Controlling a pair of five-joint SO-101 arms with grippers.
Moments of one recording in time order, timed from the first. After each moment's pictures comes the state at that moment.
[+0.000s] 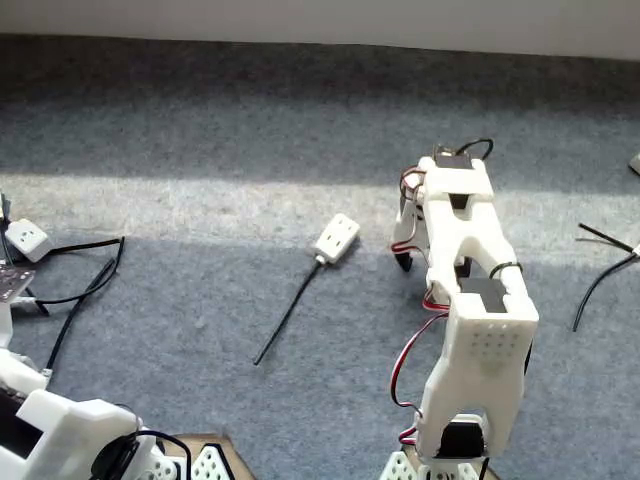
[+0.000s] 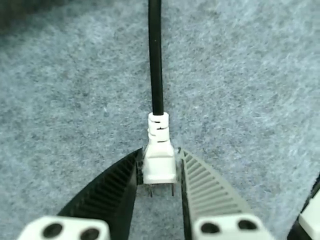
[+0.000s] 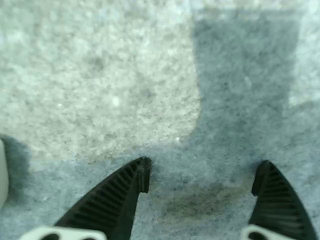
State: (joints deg) left arm -71.3 0.4 33.9 71.1 -75.2; right arm -2.4 34.8 -6.7 77.8 -13.4
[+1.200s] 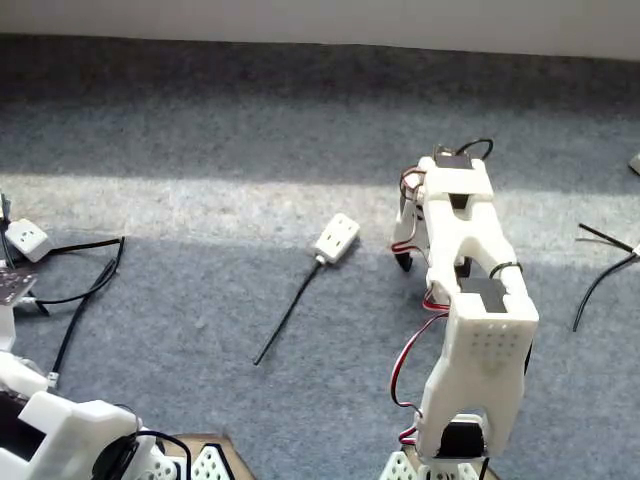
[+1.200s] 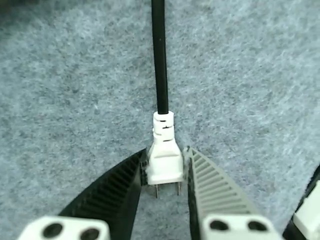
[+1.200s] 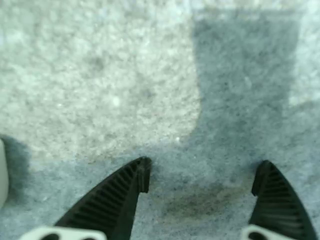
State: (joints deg) left arm -71.8 -0.4 35.9 71.0 -75.2; right arm -2.4 34.8 -6.7 77.8 -13.4
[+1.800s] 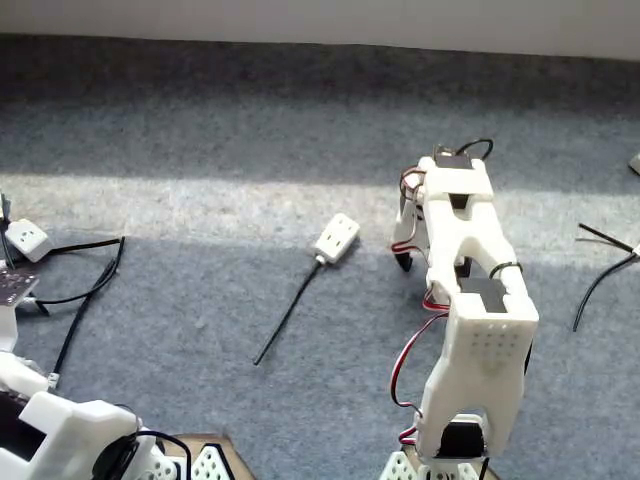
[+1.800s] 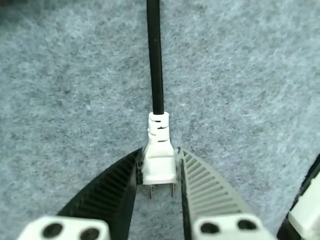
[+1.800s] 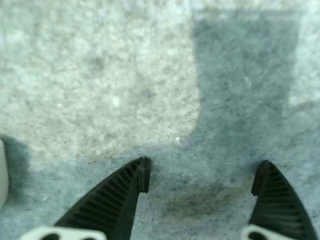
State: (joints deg) left arm -71.6 -0.4 36.2 71.3 -75.2; right arm -2.4 34.8 -6.7 77.8 -13.4
